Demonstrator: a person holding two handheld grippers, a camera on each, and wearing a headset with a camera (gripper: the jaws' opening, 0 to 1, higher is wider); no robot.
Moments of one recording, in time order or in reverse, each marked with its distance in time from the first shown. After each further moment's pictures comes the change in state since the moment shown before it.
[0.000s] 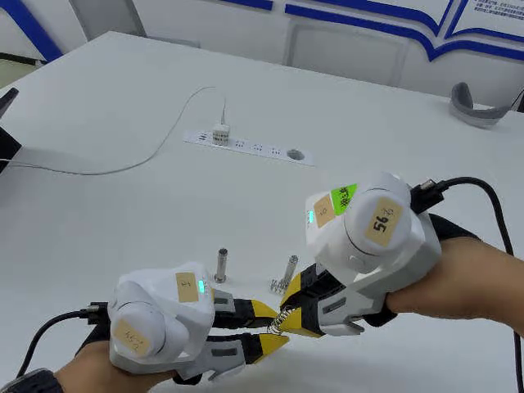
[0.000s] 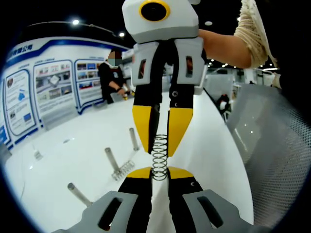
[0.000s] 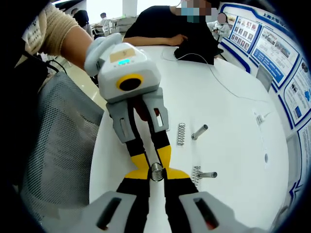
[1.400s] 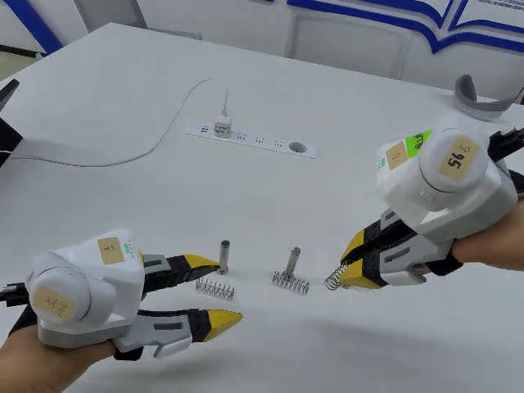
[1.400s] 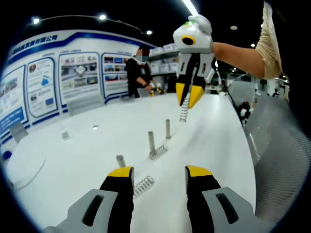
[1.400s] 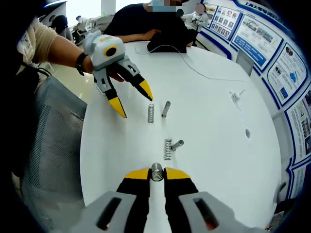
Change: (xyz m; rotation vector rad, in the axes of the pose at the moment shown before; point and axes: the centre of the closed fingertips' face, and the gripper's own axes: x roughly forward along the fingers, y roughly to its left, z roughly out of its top) left arm -0.063 0.051 -0.017 -0.124 0.012 0.204; right arm -0.052 -0.044 -0.043 0.123 0.060 -0.122
